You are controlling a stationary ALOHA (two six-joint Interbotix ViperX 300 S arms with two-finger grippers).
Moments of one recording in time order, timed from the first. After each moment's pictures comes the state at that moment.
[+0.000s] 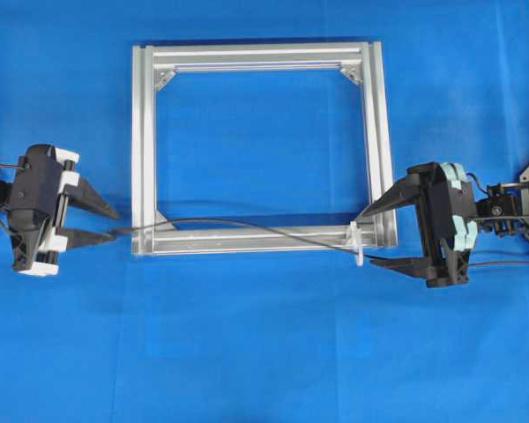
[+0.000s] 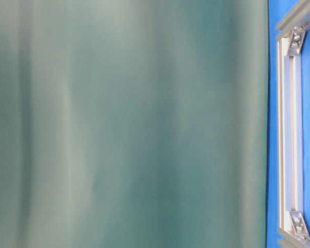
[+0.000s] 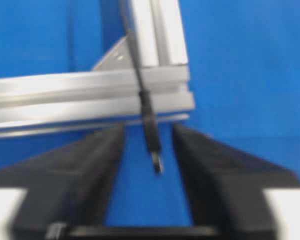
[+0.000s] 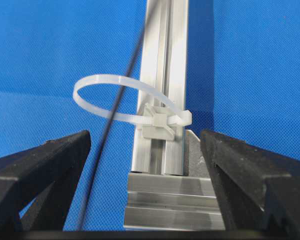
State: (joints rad) left arm -0.18 -0.37 1.31 -0.09 -0.33 -0.03; right arm 0.19 -0.17 1.24 0.12 -0.54 0.12
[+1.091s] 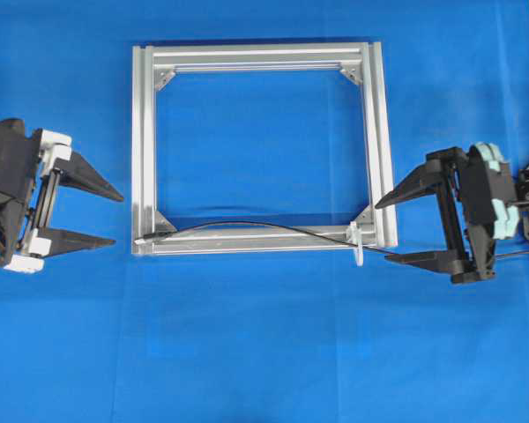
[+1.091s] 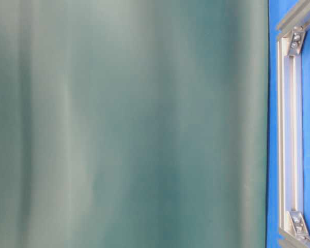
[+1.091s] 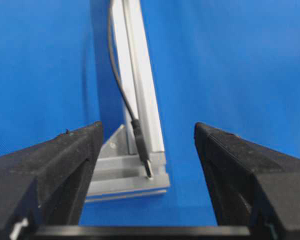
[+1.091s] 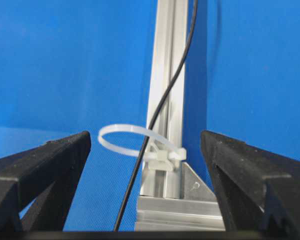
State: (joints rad) left arm -0.16 -0.64 1.21 -0.09 -0.11 -0.02; right arm 0.18 -0.50 1.20 0.10 -0.24 0.11
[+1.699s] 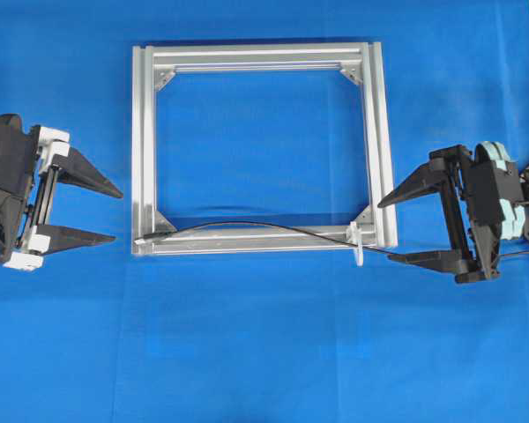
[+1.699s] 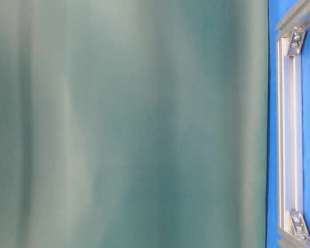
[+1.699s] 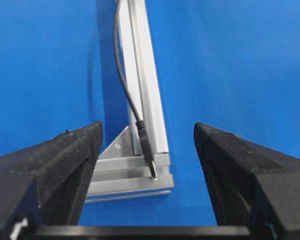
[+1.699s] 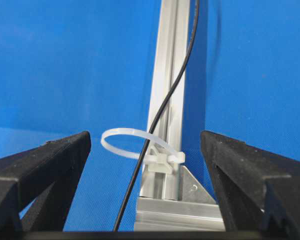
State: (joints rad) left arm -0.15 -0.65 1.21 -0.09 -0.10 -0.02; right arm 0.18 -0.52 1.20 0.09 -0.23 0.11
